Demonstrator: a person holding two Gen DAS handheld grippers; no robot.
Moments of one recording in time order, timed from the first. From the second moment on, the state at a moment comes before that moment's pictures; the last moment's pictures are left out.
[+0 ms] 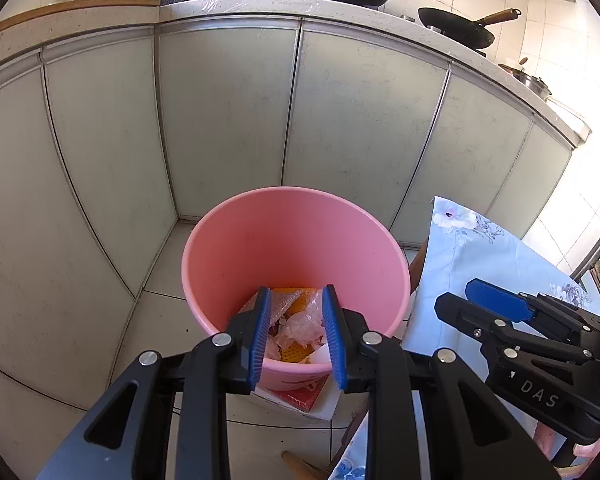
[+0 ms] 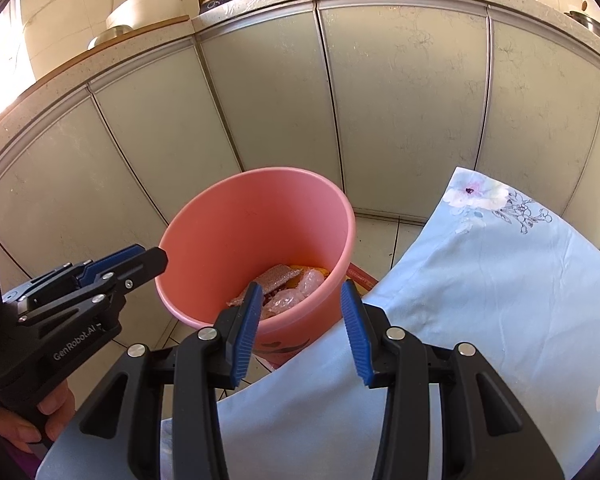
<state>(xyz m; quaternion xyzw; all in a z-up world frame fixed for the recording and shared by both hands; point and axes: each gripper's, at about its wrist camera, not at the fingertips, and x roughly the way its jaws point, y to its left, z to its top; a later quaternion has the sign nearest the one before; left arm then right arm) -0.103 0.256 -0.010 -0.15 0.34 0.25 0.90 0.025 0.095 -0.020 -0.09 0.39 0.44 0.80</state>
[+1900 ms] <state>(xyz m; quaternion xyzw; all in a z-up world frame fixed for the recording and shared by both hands) -0.112 0.211 0.014 -0.12 0.31 0.24 0.91 -0.009 0.057 0.022 -0.12 0.30 0.38 0.87</state>
